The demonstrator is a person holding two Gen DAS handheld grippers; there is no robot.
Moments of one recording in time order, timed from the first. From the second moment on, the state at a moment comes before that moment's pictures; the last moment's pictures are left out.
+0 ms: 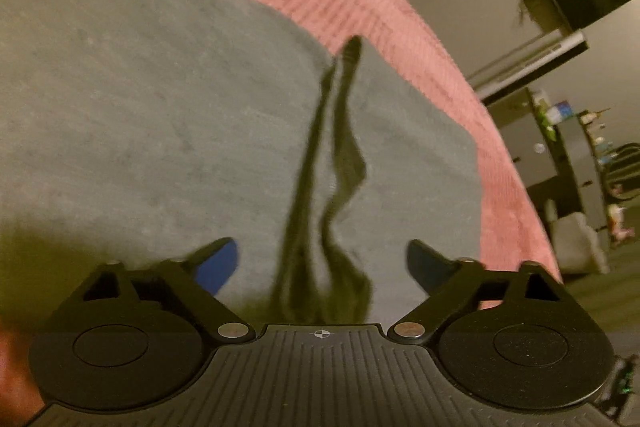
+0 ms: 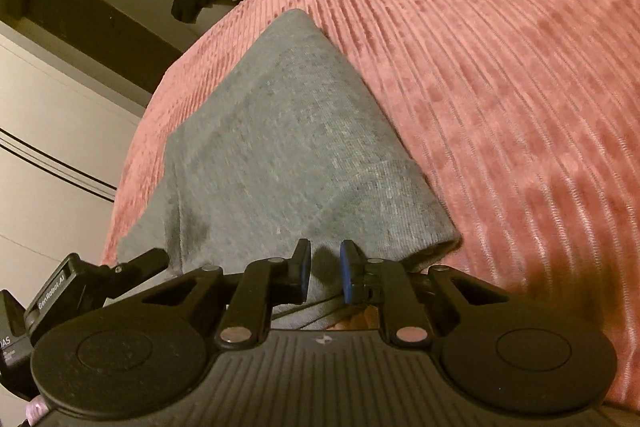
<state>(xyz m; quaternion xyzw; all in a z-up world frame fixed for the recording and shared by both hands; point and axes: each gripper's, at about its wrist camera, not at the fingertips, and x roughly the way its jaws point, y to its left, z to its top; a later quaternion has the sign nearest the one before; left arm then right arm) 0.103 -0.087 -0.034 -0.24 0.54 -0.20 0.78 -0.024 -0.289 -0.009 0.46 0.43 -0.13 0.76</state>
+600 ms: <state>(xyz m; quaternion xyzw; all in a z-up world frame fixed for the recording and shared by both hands) 0.100 -0.080 -0.045 -0.31 0.53 -0.21 0.76 -0.062 -0.310 -0.008 0.58 0.27 -0.11 0.76</state>
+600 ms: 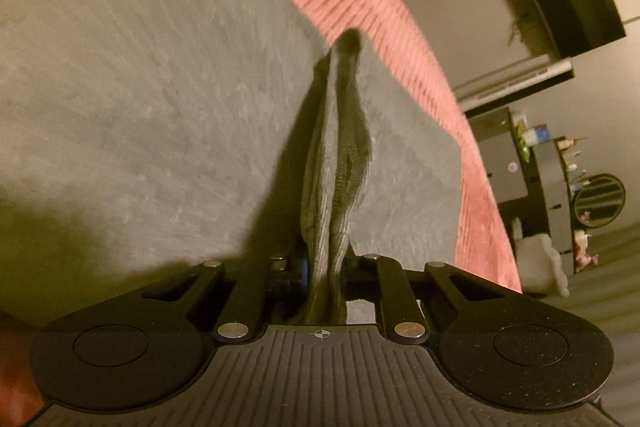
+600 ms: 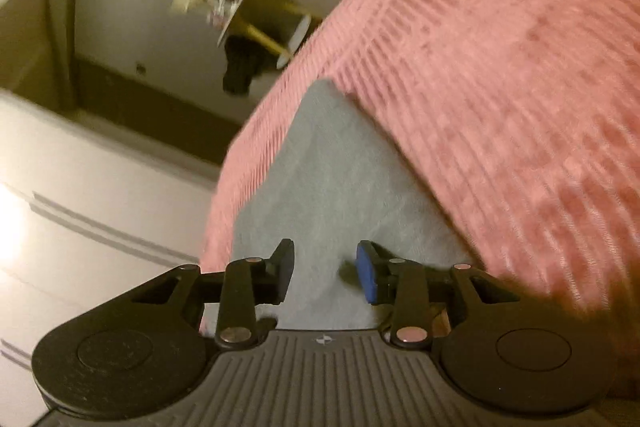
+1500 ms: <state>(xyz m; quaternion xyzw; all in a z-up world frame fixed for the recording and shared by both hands) 0.116 -0.017 -0.017 -0.25 0.48 -0.12 0.83 -0.027 -0.291 -0.003 0.47 0.39 -0.14 0.78</state>
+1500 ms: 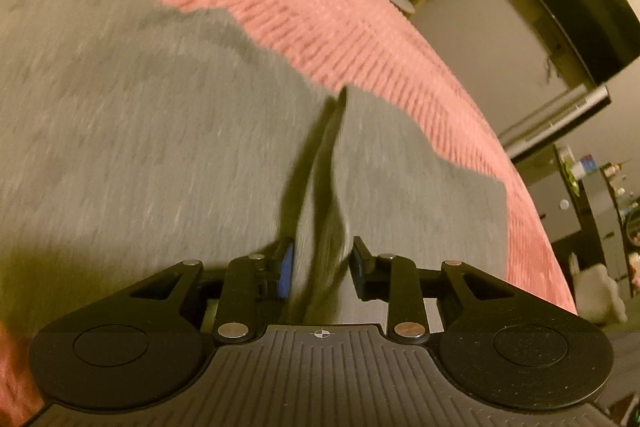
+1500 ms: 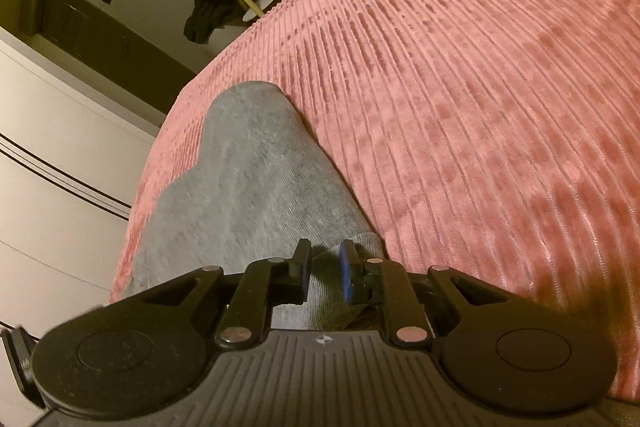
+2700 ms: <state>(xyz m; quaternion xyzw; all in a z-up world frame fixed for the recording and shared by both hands) 0.138 -0.044 0.016 -0.18 0.41 -0.15 0.88 -0.022 -0.291 -0.013 0.48 0.39 -0.13 0.77</state>
